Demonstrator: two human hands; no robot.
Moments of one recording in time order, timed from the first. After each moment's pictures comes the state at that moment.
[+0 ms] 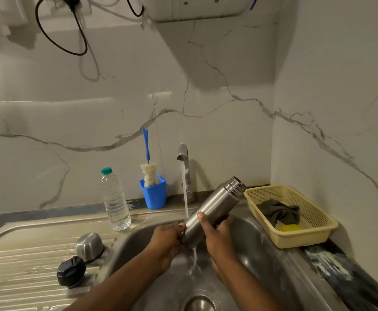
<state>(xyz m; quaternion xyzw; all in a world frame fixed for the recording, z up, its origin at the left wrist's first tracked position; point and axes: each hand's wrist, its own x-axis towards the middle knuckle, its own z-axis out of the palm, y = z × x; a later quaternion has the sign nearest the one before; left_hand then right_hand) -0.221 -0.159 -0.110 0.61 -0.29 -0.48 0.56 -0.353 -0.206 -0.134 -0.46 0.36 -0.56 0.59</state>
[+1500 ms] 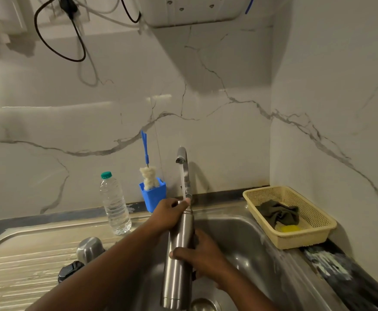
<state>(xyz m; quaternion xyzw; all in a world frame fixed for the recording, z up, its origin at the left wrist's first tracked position) -0.211 -0.183 -0.046 0.71 -0.51 -0.26 0.41 -0.351 -0.180 -0.131 -0.64 0.40 -0.29 0.59</state>
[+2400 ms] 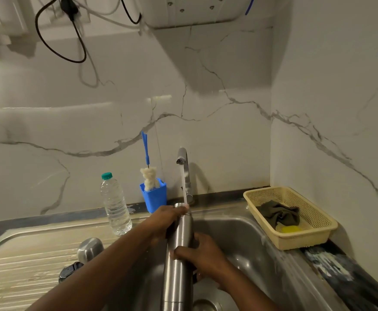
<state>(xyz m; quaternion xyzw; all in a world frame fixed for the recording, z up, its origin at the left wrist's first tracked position) -0.200 -0.179 -0.054 0.67 -0.41 -0.44 0.43 -0.358 -0.177 -0.120 -0.65 0.39 -0.28 0.59</state>
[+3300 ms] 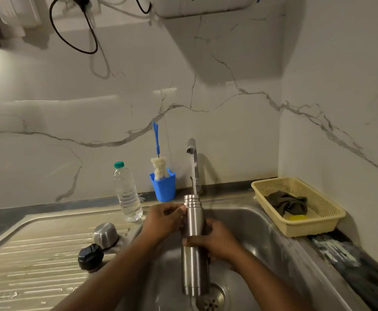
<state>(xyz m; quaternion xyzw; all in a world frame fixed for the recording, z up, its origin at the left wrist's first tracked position) -0.194 -0.129 -0.079 0.65 -0.47 -0.28 0.54 -0.363 -0.190 -0.133 -0.68 0.41 -0.28 0.54</state>
